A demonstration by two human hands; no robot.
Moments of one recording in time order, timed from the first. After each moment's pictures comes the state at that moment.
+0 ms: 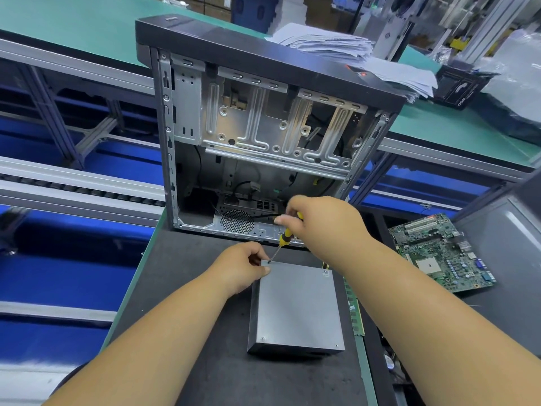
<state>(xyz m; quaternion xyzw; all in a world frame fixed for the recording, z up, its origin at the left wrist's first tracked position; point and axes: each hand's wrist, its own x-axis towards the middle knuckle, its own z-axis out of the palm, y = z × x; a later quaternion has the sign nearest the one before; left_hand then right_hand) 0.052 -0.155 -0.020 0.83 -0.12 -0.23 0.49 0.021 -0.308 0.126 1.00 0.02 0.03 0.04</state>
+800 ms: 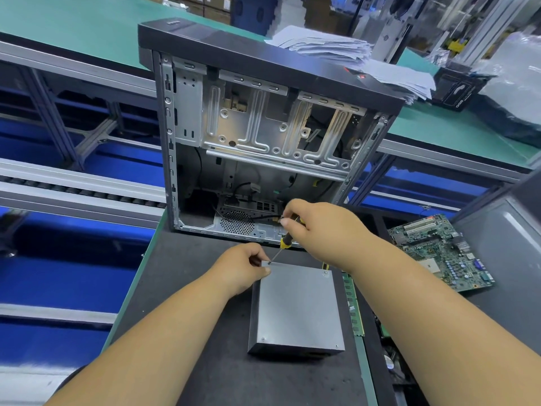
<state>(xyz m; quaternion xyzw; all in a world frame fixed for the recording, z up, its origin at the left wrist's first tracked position) 0.051 -0.155 -0.021 0.83 -0.12 -0.23 0.49 0.018 -0.314 0.127 1.00 0.05 -0.04 -0.03</state>
